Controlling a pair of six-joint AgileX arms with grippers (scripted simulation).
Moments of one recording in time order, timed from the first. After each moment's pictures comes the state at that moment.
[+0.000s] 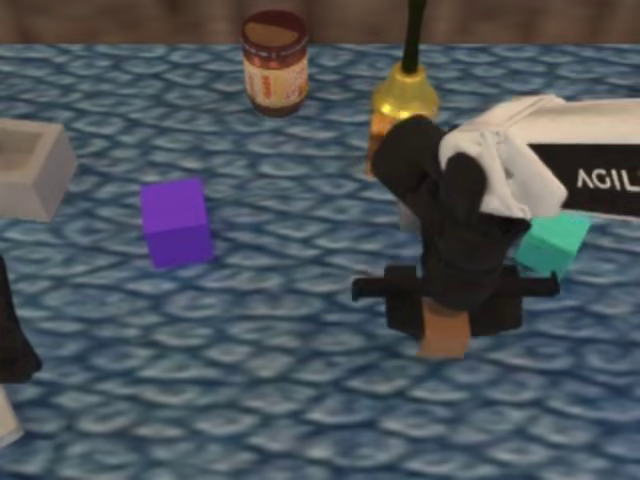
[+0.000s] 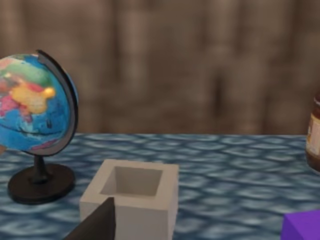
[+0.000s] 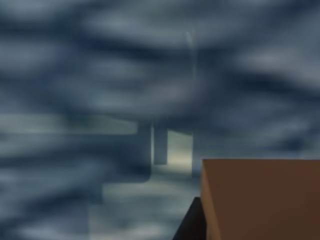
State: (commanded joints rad) left arm 0.00 0.00 0.00 0.00 0.00 0.00; right arm 0.64 2.01 1.33 -0.86 0.02 0.64
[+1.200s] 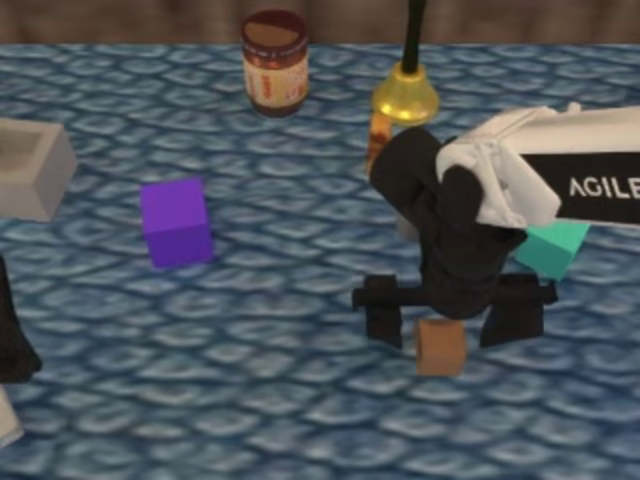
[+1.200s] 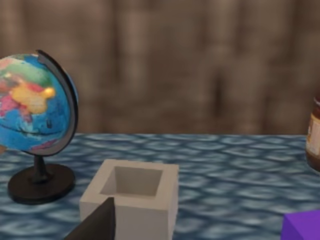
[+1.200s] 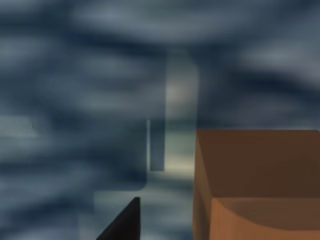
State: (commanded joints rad) left arm 0.00 0.00 0.00 0.00 0.00 0.00; right arm 0.64 2.02 1.31 -0.83 0.02 0.64
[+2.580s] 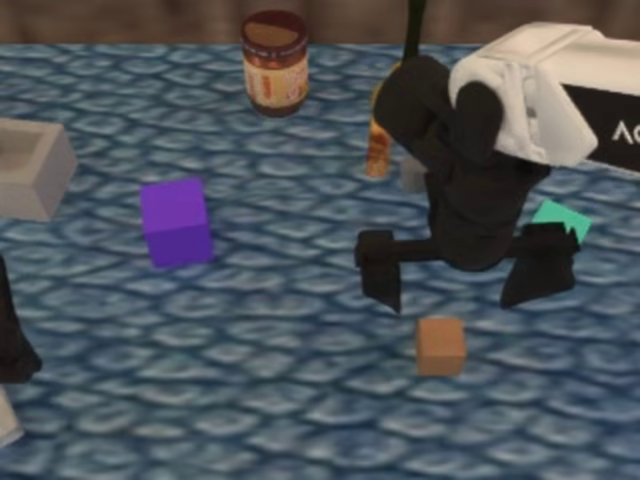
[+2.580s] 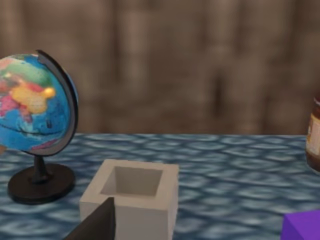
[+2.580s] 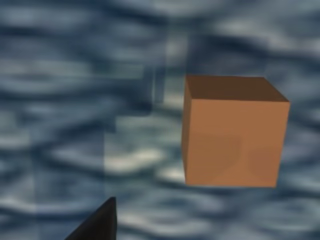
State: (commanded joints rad) left arm 0.00 0.00 0.00 0.00 0.00 0.00; right arm 0.64 1.94 1.48 -1.09 0.02 0.61
